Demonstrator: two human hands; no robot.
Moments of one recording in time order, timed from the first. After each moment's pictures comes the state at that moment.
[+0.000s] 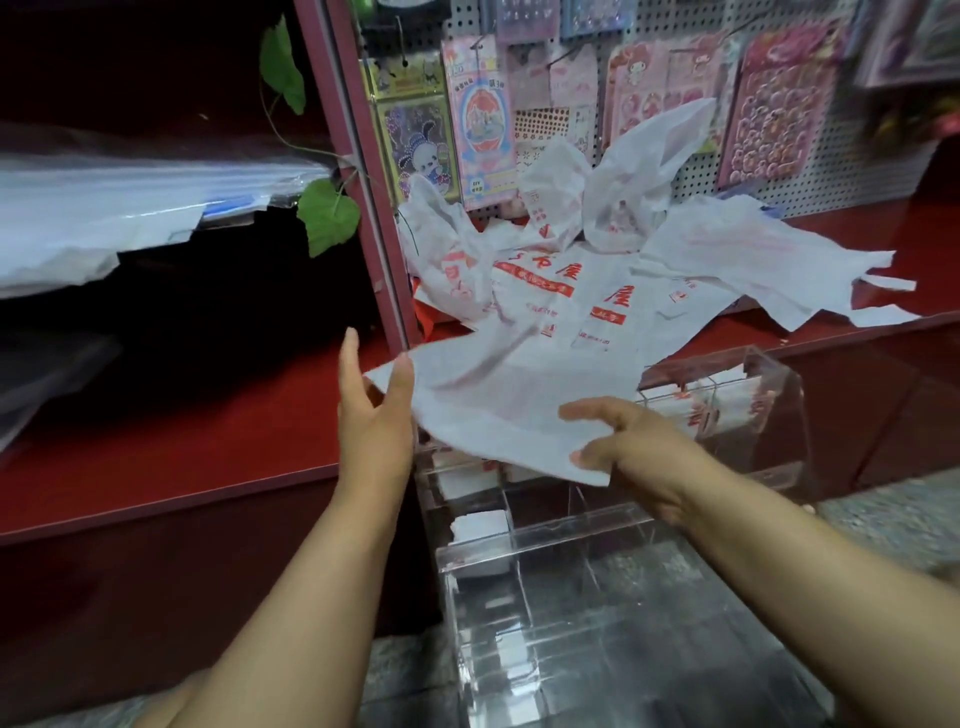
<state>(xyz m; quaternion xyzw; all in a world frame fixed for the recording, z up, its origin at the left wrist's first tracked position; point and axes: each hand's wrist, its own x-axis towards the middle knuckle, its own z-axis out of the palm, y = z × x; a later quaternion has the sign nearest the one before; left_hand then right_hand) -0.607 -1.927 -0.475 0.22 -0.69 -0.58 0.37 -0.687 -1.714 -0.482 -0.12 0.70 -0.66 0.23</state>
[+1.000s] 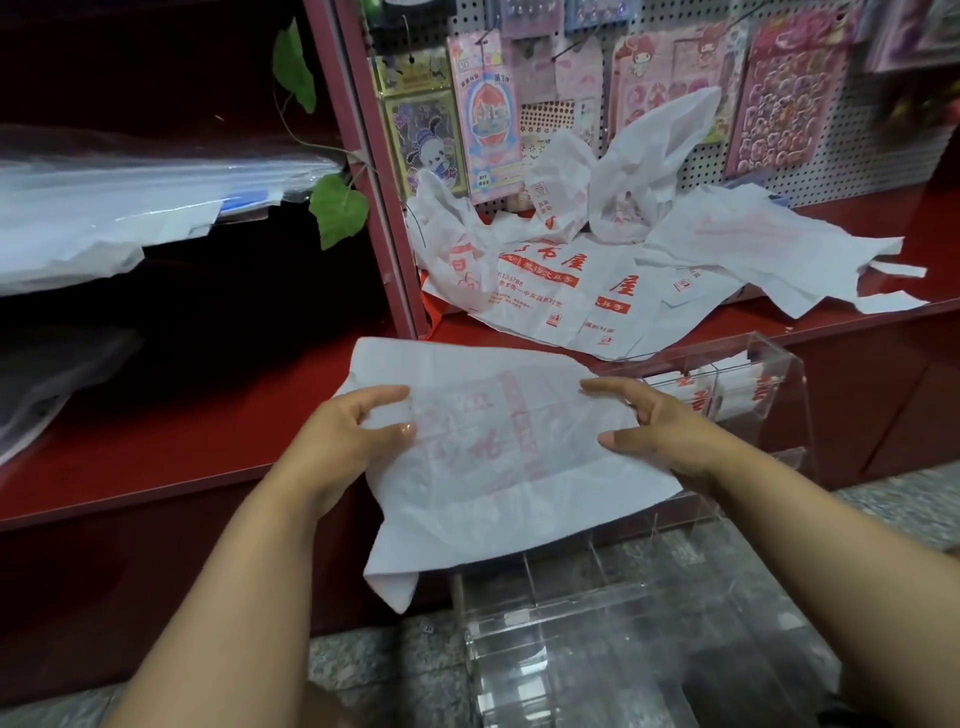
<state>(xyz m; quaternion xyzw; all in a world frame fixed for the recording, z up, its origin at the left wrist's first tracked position) -0.567 -1.968 -0.469 0.21 -0.78 -0.58 0.13 -0.723 -1.682 -0.503 -0.29 0.75 -0.56 0.22</state>
